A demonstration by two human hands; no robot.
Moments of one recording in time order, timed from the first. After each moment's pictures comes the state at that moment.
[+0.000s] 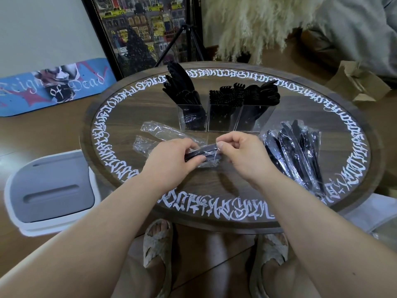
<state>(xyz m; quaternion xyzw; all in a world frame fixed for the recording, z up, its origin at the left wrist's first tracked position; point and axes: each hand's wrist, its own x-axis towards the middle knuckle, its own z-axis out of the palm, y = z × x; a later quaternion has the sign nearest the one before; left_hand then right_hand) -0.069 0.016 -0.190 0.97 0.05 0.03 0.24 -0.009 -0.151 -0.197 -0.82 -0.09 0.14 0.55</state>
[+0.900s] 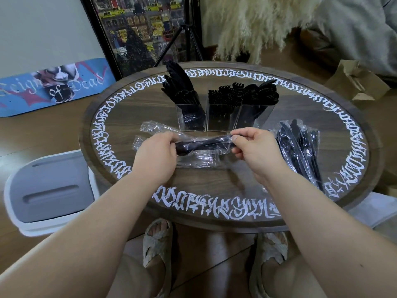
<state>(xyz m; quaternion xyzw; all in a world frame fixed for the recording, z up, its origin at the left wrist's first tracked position) -0.064 0.032 -0.198 0.96 0.16 0.07 0.21 0.001 -0.161 -0.194 -0.75 0.03 0.13 0.65</state>
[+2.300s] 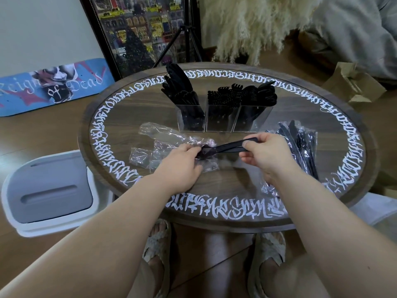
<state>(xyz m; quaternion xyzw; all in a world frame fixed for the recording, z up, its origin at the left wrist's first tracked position) -0.057 0.006 -0.216 0.98 0.03 -0.11 0.19 0.011 -0.179 -0.198 -0.74 0.12 0.14 0.64</state>
